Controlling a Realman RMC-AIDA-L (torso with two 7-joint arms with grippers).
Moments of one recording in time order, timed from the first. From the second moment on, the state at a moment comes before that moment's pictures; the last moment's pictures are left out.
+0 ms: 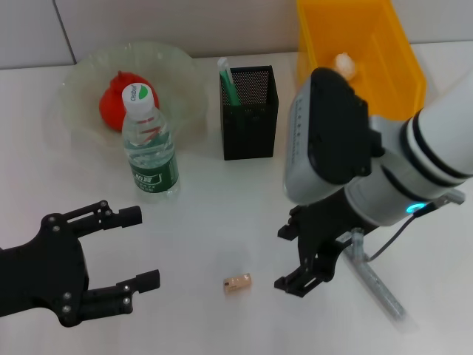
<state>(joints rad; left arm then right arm) -0.12 -2.04 1.16 0.98 1.50 1.74 -1.19 0.50 2.08 -1.68 -1.59 -2.44 -1.60 2.34</state>
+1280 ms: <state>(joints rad) -0.12 -2.04 1.16 0.98 1.50 1.75 -1.19 0.51 2.09 -1.86 -1.44 -2.43 -1.36 2.31</state>
